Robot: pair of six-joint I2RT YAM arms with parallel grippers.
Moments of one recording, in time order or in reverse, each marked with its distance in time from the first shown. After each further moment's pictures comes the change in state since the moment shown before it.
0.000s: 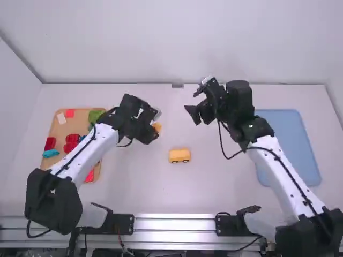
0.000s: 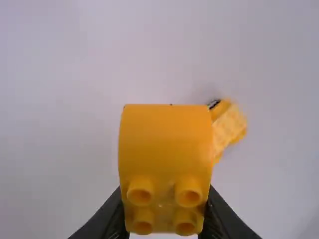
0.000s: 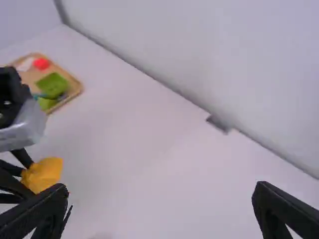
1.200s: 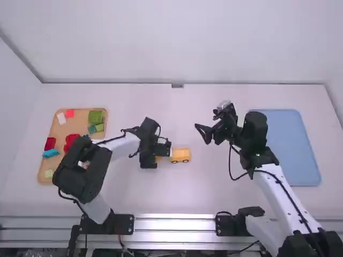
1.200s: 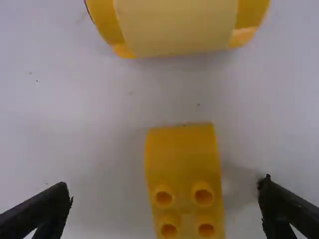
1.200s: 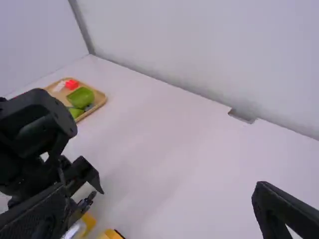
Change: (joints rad) left arm -0.069 0.248 -0.275 0.344 -0.118 0.944; right arm -0.216 -0.159 -0.465 0.421 -0.352 0.139
